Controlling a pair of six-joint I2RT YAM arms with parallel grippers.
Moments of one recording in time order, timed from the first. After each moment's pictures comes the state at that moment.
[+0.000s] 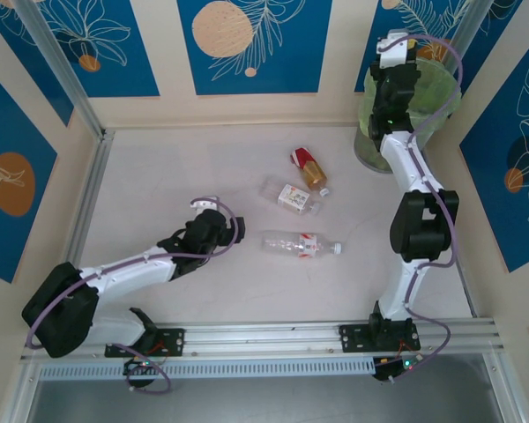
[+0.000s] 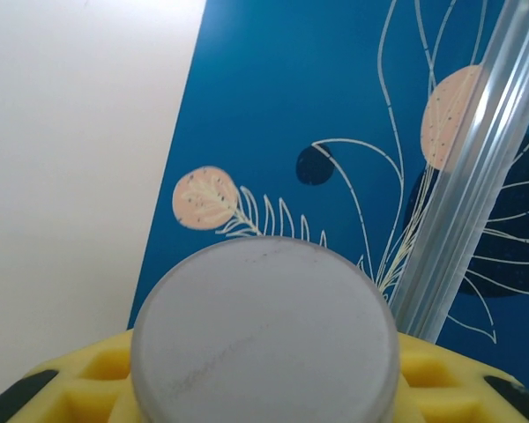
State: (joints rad) left arm -0.75 1.29 0.62 -0.02 -0.38 -0.63; right arm 0.03 1.94 1.77 0.47 0.32 -0.42
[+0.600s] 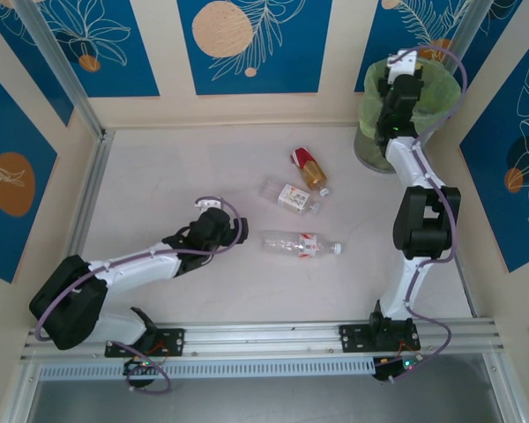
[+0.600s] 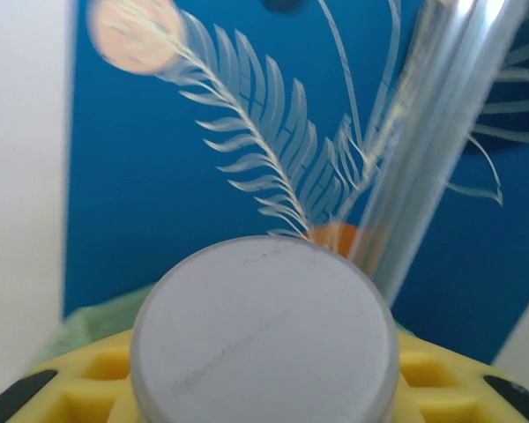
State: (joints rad) left arm -0.75 1.35 0.65 -0.03 -0.35 -0.63; right arm -0.06 1.95 1.69 0.36 0.35 -0.24
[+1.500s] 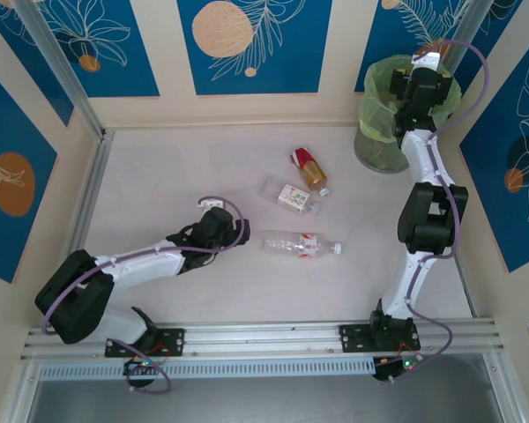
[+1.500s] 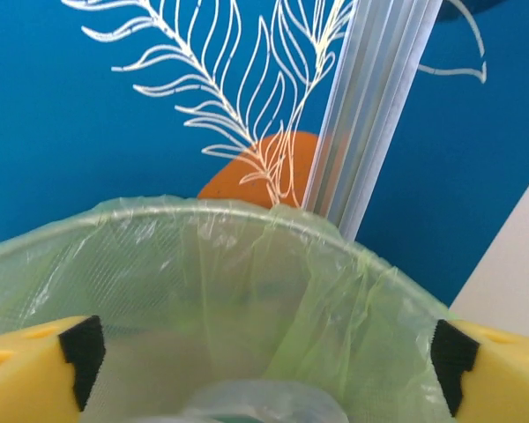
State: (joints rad) left arm -0.75 1.39 0.67 -0.05 -0.32 -0.66; right arm -0.14 2.01 1.84 0.07 0.33 -0.12
